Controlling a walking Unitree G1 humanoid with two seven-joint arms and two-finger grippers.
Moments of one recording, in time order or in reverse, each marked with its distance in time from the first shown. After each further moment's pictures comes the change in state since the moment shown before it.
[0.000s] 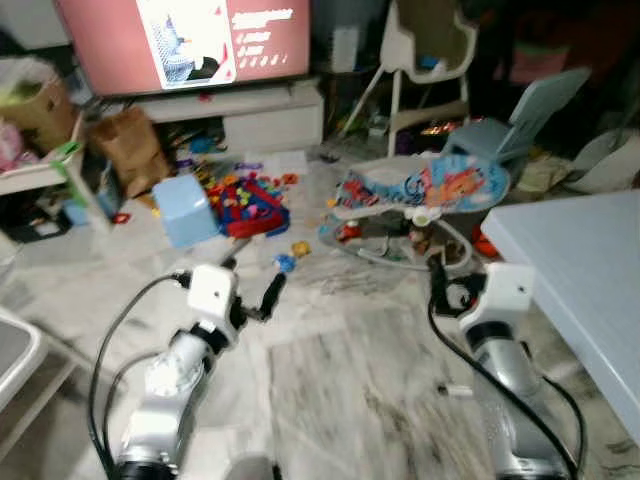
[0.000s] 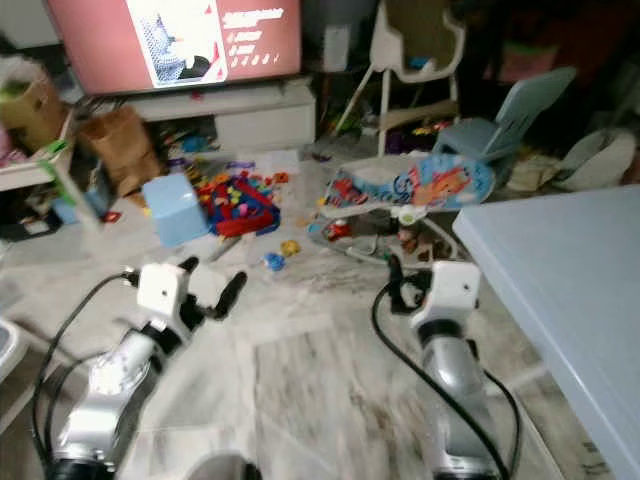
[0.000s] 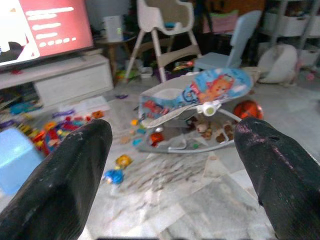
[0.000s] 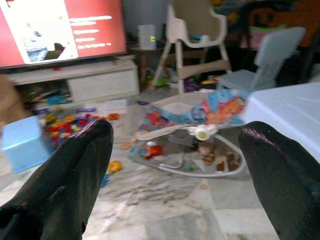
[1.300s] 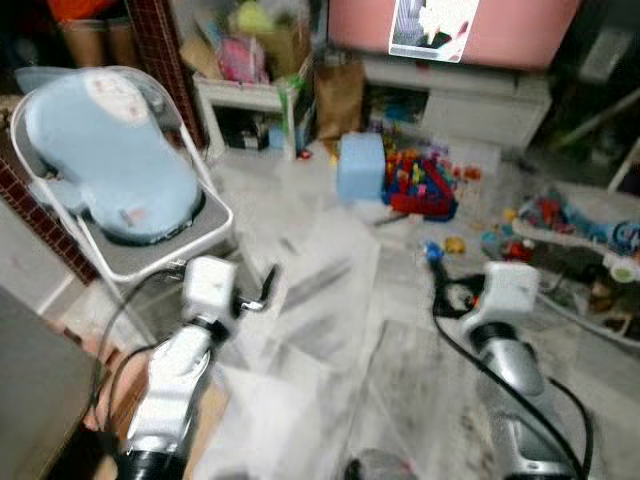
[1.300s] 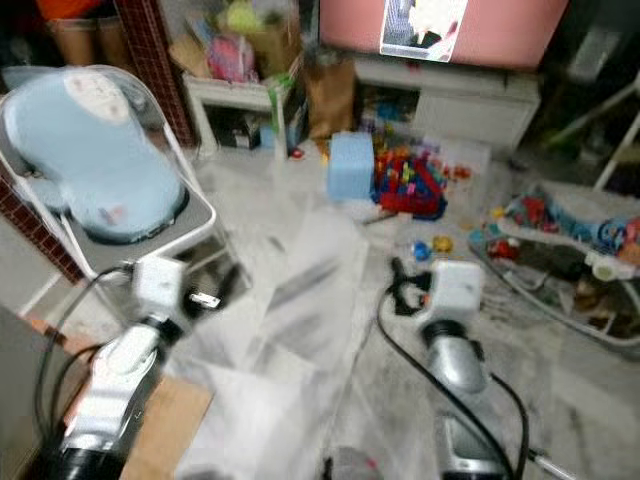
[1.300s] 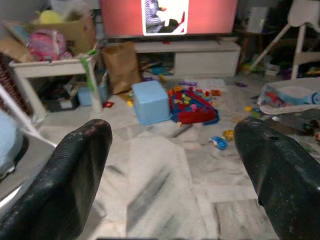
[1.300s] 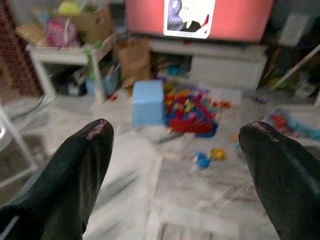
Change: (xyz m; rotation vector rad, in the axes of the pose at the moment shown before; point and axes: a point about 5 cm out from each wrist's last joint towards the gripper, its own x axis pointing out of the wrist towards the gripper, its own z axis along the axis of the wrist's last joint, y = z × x) left arm 0.006 -0.006 0.005 0.039 -0.005 0.027; right arm -0.001 -0.012 0.000 -0.005 0.014 -0.027
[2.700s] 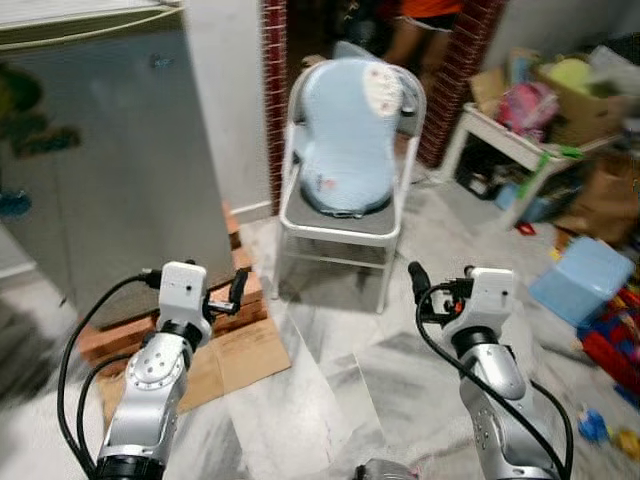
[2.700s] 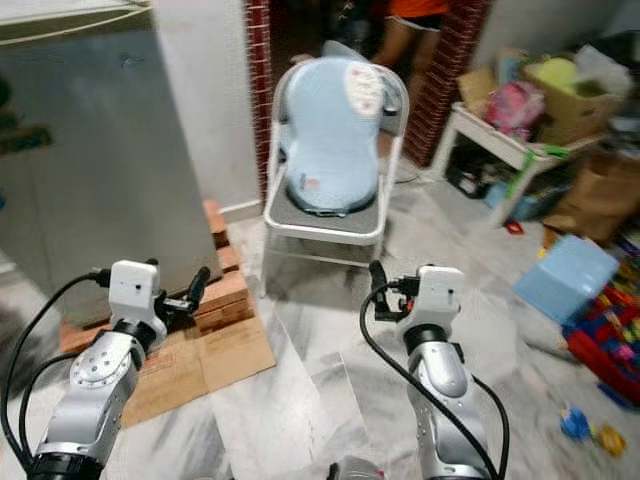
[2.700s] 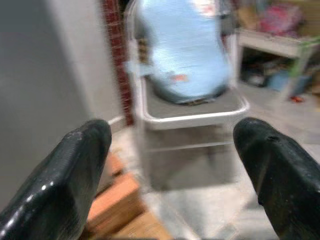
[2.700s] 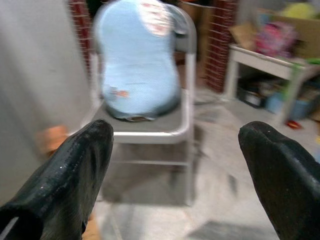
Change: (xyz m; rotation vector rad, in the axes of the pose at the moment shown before) left arm 0.002 0.010 -0.005 -0.040 0.051 0.105; right arm -0.006 0.002 -0.010 0.020 0.036 0.033
